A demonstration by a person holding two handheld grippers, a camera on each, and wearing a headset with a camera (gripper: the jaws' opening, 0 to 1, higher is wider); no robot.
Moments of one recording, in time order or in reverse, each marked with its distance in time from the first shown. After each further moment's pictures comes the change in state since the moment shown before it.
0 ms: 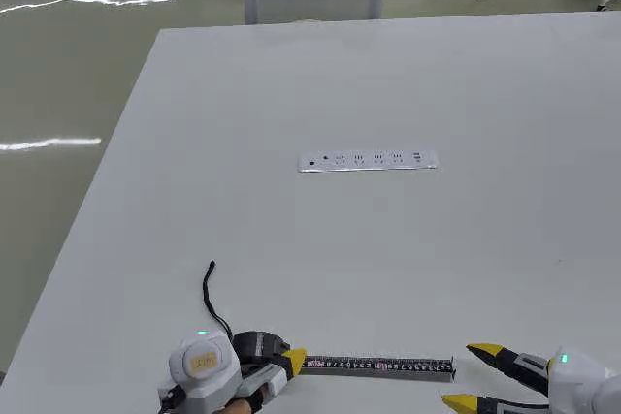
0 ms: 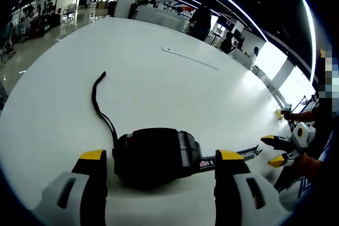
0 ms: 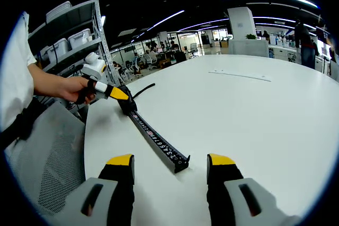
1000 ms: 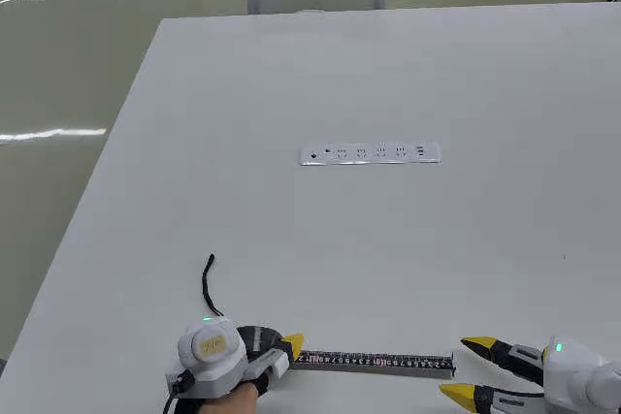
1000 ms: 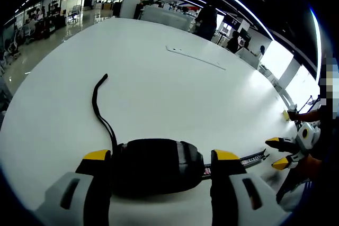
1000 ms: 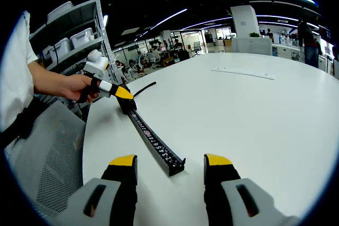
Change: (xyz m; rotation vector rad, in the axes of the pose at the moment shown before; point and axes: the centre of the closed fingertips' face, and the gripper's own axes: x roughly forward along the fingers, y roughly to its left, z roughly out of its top) left arm 0.011 0.000 0.004 0.009 0.009 0.066; right arm 0.008 -0.006 0.000 -0.001 0.011 0.034
